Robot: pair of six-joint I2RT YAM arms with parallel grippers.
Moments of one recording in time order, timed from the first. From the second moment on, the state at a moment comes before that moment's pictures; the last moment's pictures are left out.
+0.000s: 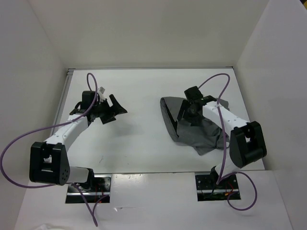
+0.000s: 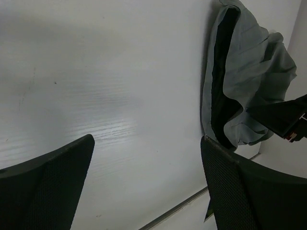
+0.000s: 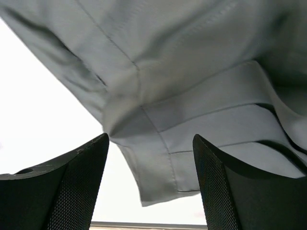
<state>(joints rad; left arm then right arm) -0.07 1.34 0.85 -0.29 0.45 -0.64 0.36 1.54 1.08 -0.71 0.07 0.70</state>
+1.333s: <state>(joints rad) -0.21 1.47 0.86 -0.26 0.53 -0.69 0.61 1.50 1.22 -1.02 0.17 0.56</state>
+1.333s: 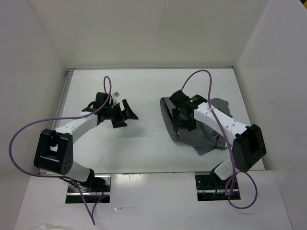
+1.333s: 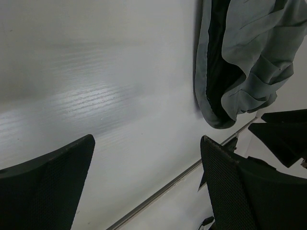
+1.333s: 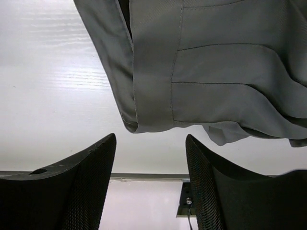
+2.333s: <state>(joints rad) -0.19 1.47 0.86 -0.26 0.53 -0.69 0.74 1.60 1.73 -1.24 0.06 0.49</state>
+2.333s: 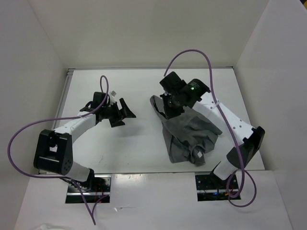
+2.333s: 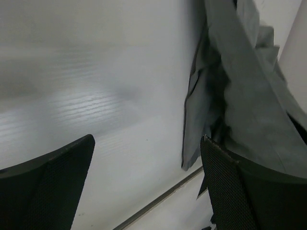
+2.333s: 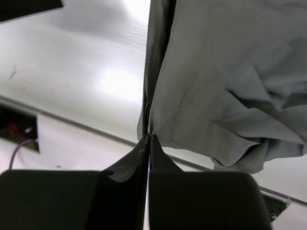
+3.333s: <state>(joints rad) -0.04 1.27 0.84 -0.27 0.40 -0.74 0.38 1.70 1.99 -0.87 -0.13 0.41</state>
